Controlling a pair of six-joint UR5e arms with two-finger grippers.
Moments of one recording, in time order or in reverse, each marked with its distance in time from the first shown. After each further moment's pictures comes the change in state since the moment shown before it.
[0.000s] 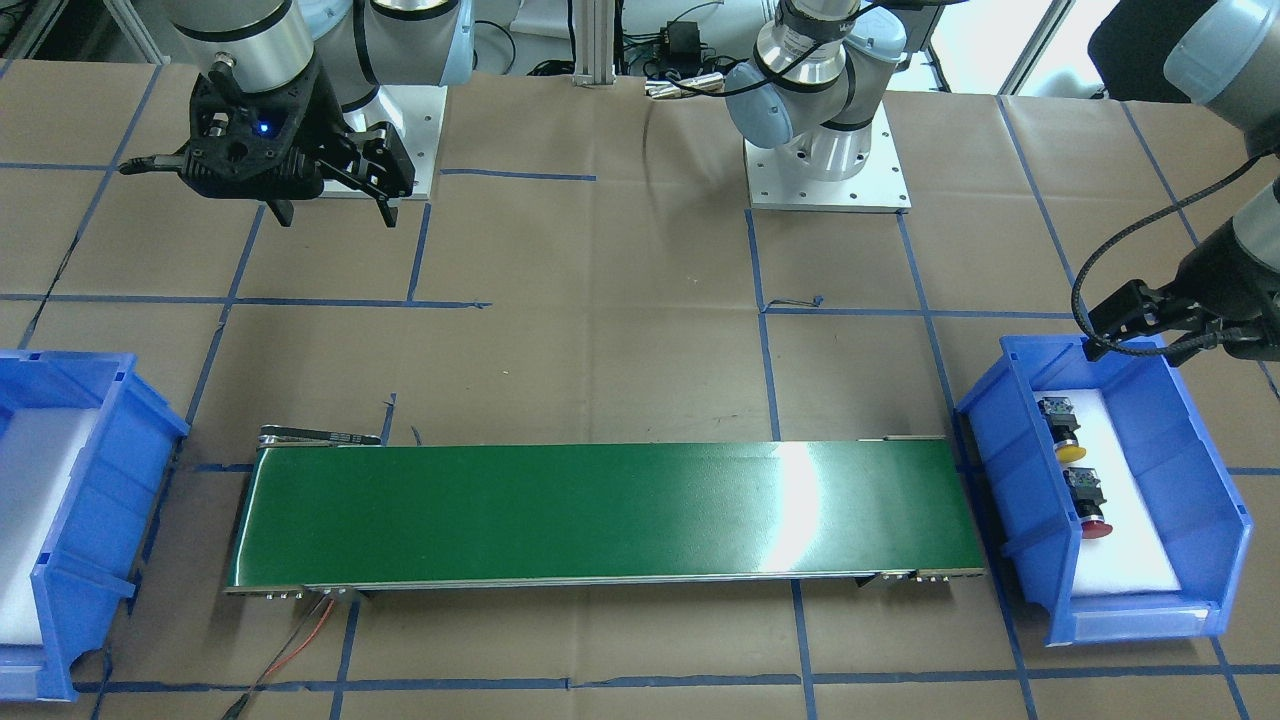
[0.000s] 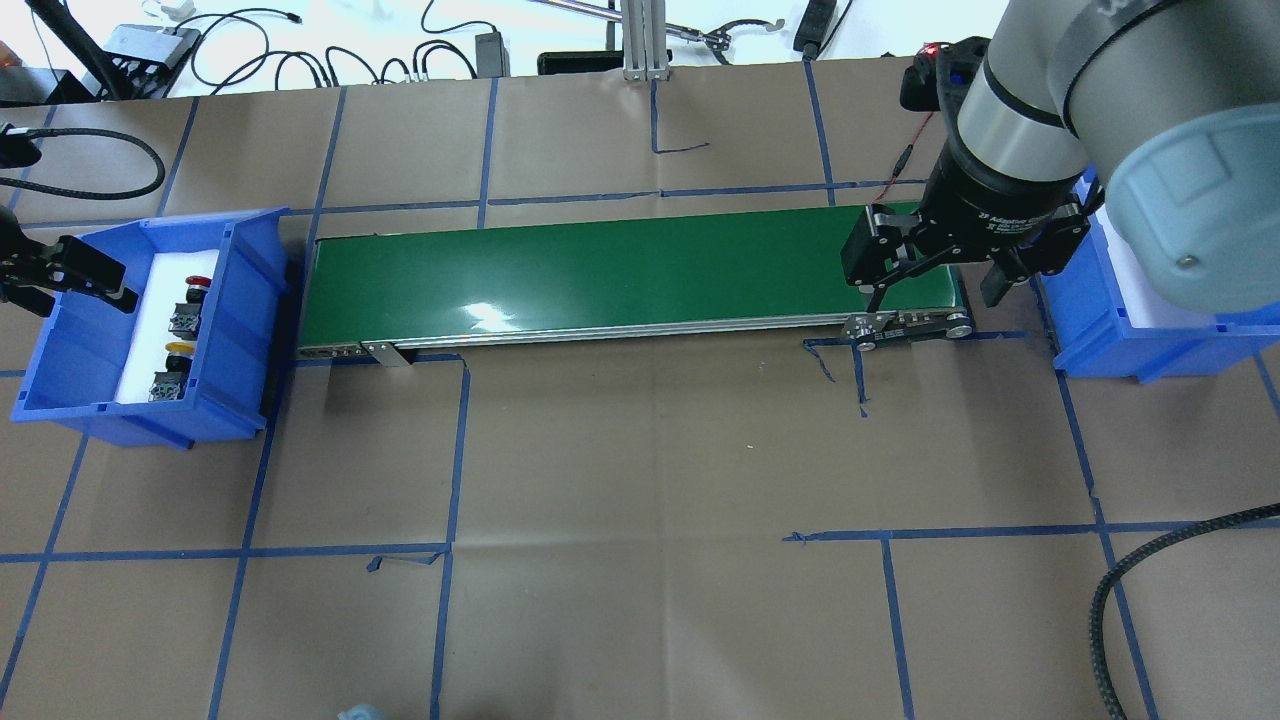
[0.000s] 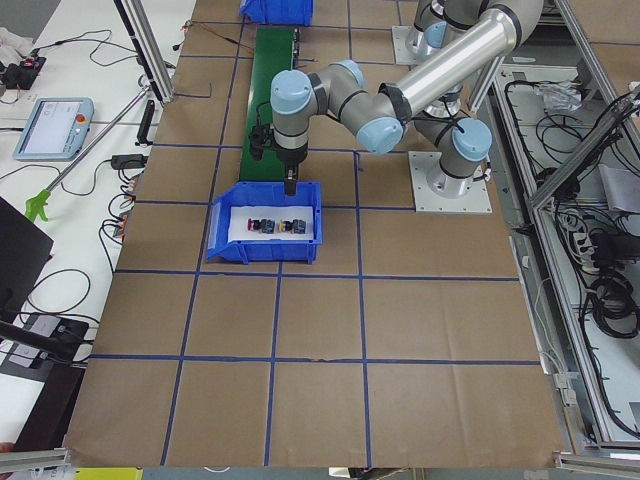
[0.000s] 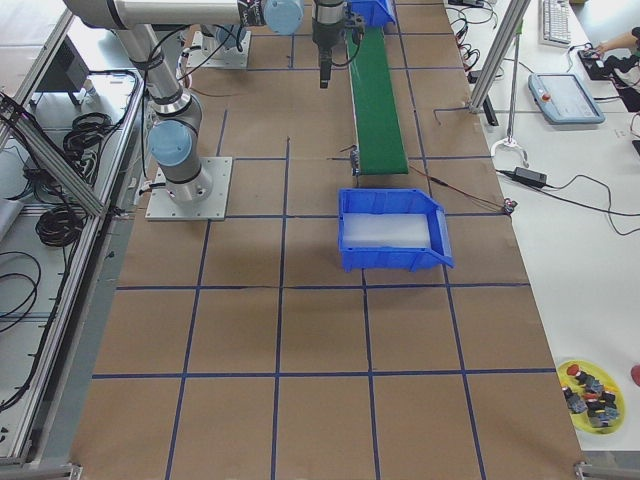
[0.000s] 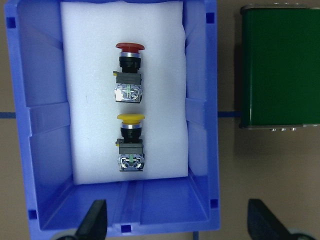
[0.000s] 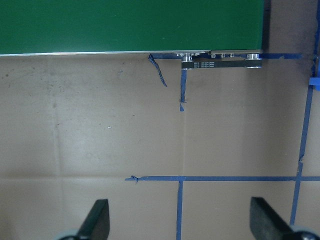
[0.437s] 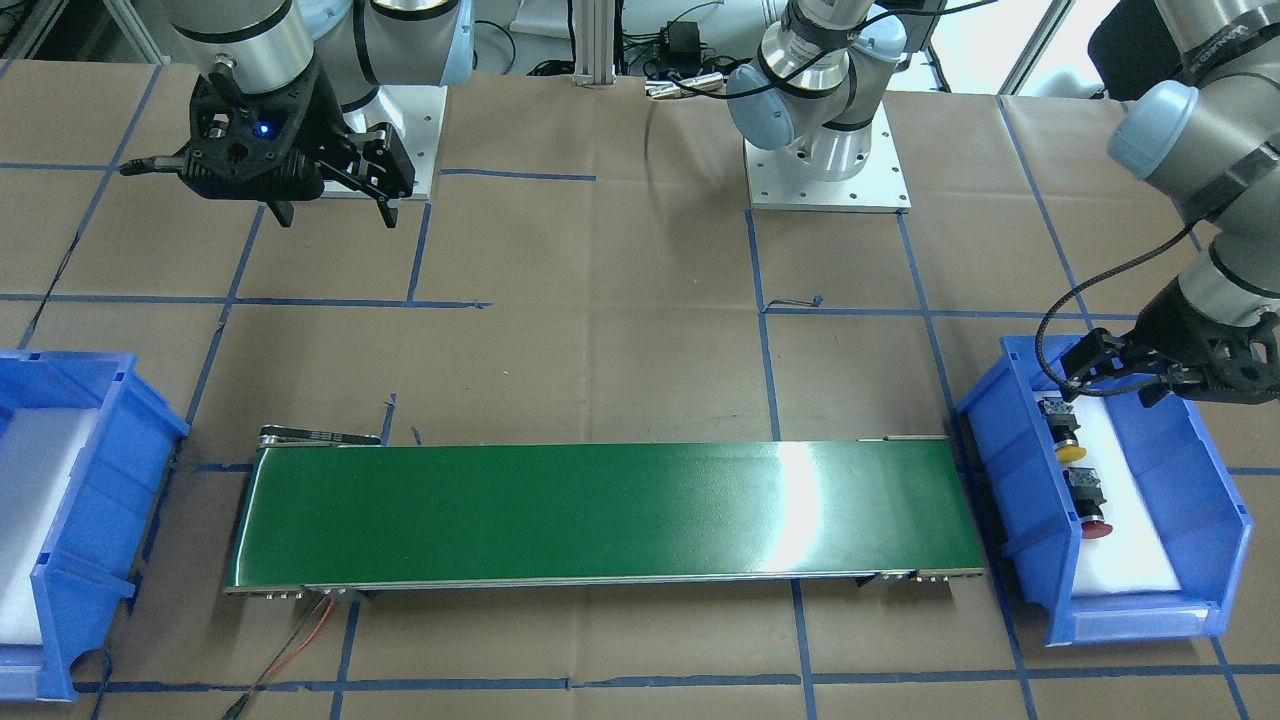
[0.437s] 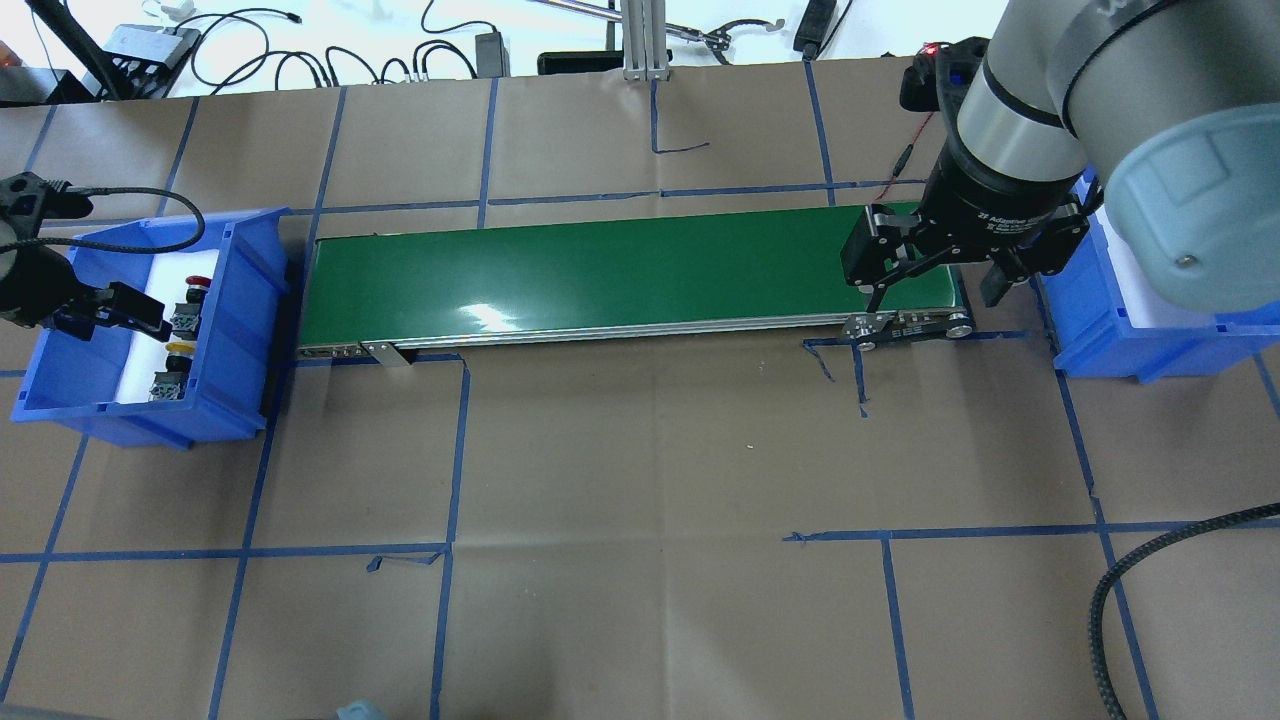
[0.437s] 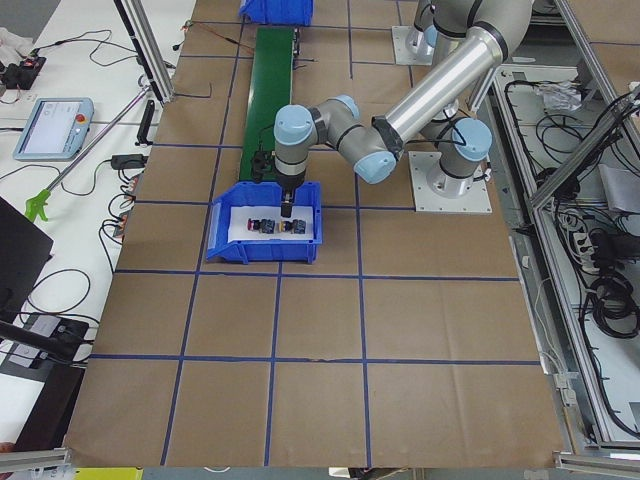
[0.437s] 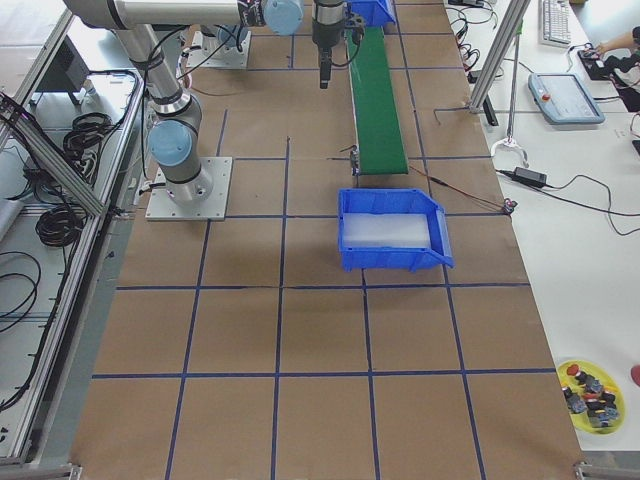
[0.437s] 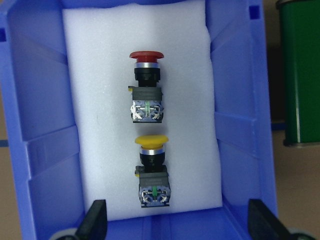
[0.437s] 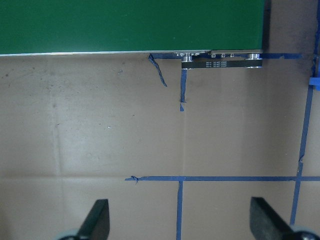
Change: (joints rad) left arm 0.019 -0.055 -0.150 0.271 -0.001 0.041; right arm 0.000 0.001 0.000 0.000 0.000 0.000
